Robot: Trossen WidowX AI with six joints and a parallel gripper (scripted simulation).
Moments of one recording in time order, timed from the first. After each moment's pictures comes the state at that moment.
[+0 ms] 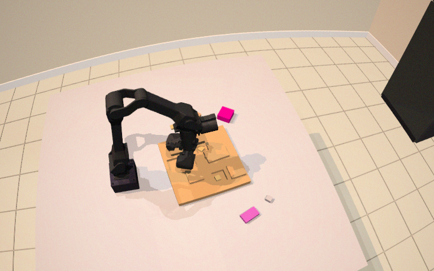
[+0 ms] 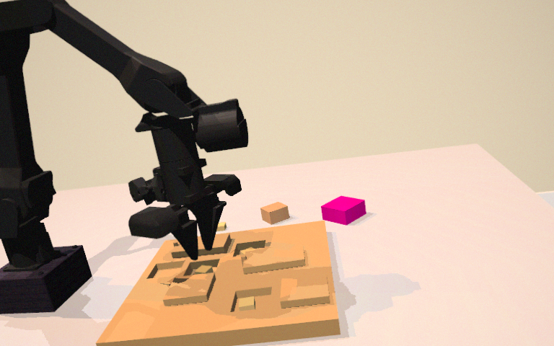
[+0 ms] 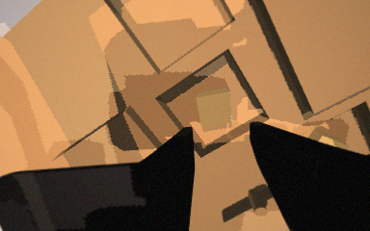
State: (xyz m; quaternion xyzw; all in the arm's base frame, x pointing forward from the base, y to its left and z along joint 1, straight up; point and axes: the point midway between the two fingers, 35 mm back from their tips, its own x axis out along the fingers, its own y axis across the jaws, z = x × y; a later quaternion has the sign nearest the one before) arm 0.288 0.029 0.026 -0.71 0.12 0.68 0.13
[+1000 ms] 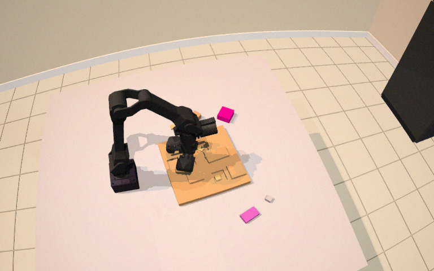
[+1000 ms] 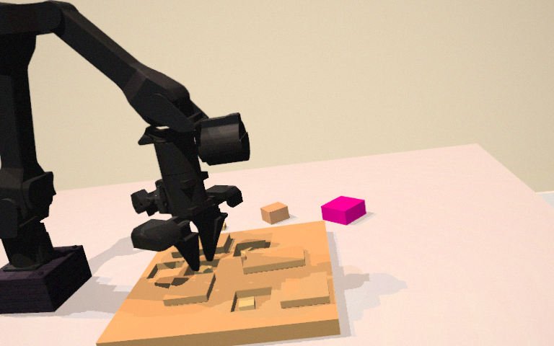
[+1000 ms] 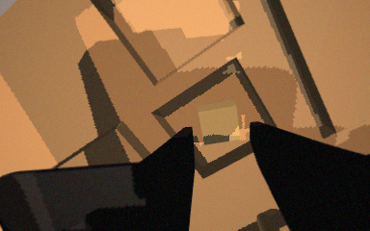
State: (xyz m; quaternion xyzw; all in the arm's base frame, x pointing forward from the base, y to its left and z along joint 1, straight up) arm 0.287 0.029 0.007 -0.71 0.12 0.68 0.13
